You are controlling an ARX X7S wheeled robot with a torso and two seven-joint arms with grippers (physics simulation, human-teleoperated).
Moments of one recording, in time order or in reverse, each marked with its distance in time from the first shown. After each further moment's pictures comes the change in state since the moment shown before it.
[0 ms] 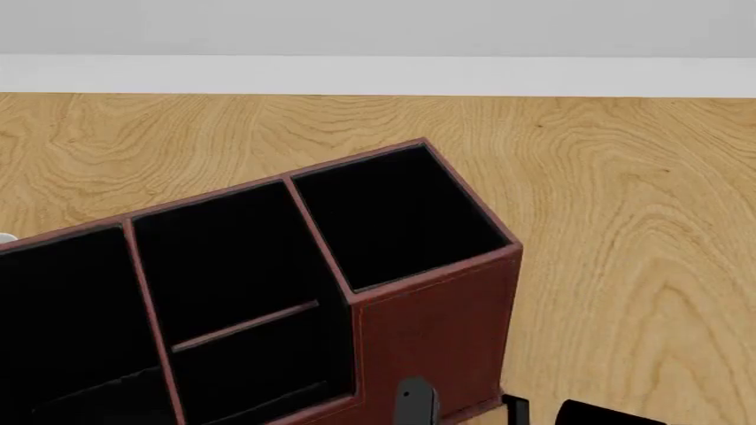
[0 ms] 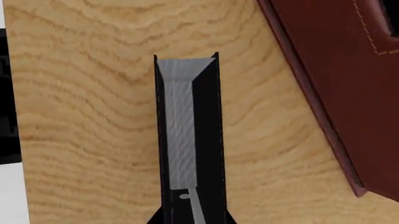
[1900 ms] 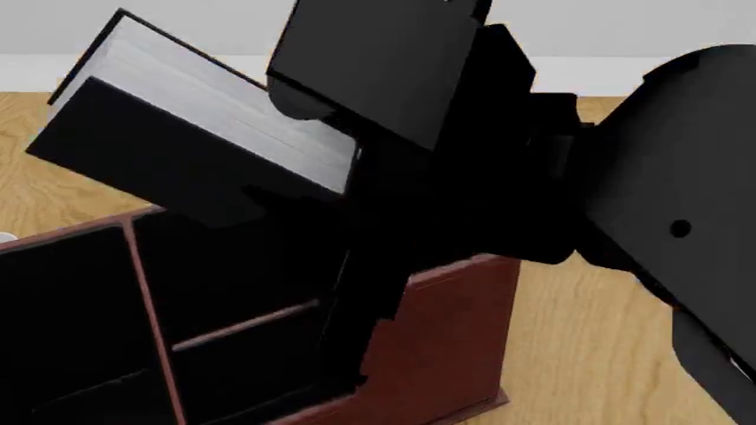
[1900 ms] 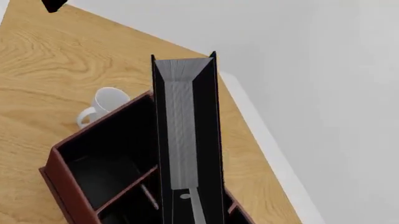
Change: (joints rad) left arm 0.068 -0.095 0.017 0.008 0.019 0.137 -0.020; right arm 0.340 -0.196 0.808 -0.081 0.480 0.202 0.249
